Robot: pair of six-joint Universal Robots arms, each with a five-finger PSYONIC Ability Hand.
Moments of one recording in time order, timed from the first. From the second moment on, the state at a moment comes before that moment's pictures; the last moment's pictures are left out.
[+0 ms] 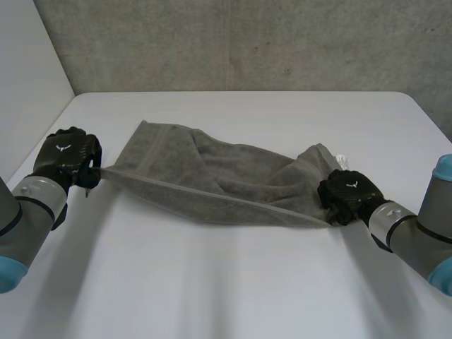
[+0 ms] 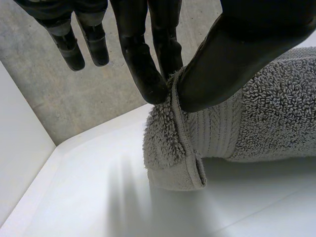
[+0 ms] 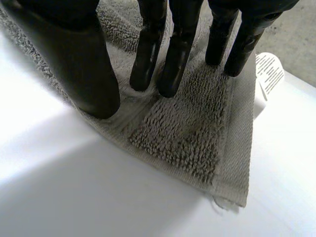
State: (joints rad) left arm 4.58 -1.83 -1.80 3.47 -1.44 3.30; right arm 1.72 -0.99 1.66 -0.22 1.18 2.73; left_hand 1.30 1.35 0.23 0.23 1.15; right_hand 0.87 0.91 0.22 0.25 0.69
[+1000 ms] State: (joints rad) left arm 4.59 -1.82 -1.79 3.46 -1.44 3.23; right arm 1.88 -1.09 1.74 -0.20 1.16 2.90; left_hand 1.30 1.35 0.23 0.23 1.15; right_hand 0.58 0.61 0.22 0.25 0.38
